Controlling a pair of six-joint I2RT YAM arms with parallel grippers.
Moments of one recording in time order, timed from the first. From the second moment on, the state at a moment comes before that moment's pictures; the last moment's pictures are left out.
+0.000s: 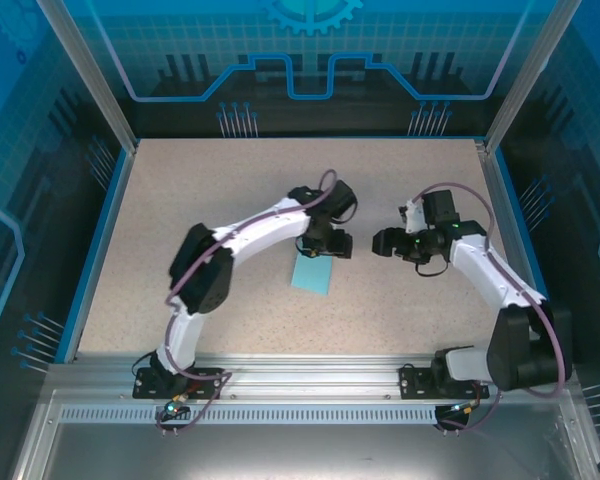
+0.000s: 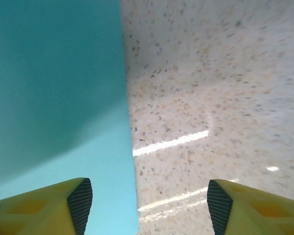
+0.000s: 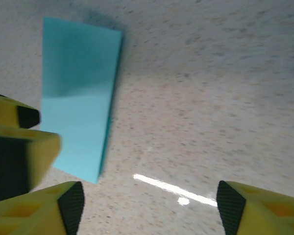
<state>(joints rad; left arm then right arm) -0.73 1.99 1.69 -0.94 0.13 -0.66 0.15 1.37 0.90 -0.64 -0.49 0.30</state>
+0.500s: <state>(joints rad) -0.46 1.60 1.09 -0.50 0.40 -0.72 0.37 1.77 1.11 -0.37 -0.58 0.41</state>
